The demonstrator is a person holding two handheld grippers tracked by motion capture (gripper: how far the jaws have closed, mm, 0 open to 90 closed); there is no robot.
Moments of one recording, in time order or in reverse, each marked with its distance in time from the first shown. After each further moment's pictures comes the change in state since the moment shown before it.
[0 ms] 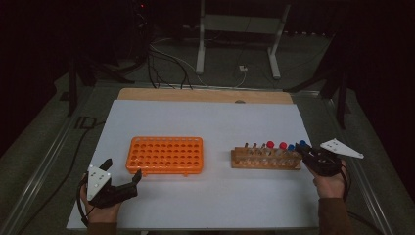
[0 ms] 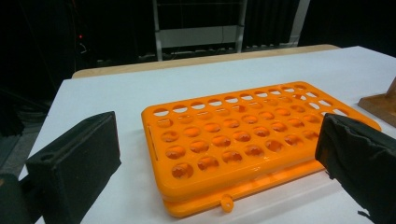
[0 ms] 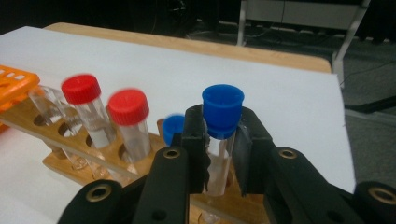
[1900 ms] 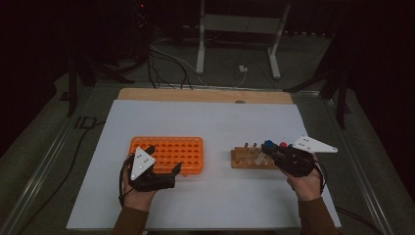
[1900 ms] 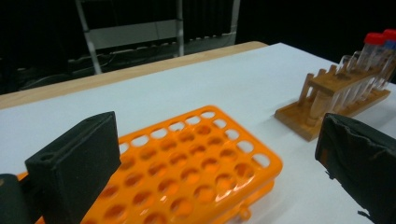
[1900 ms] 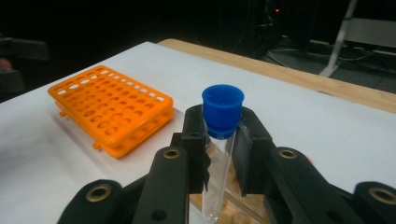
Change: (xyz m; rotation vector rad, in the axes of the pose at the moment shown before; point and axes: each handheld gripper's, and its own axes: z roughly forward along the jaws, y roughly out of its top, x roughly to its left) left arm -0.077 0.045 0.058 0.030 -0.242 0.073; right arm 0.086 0.036 0.010 -0.037 0.334 -0.080
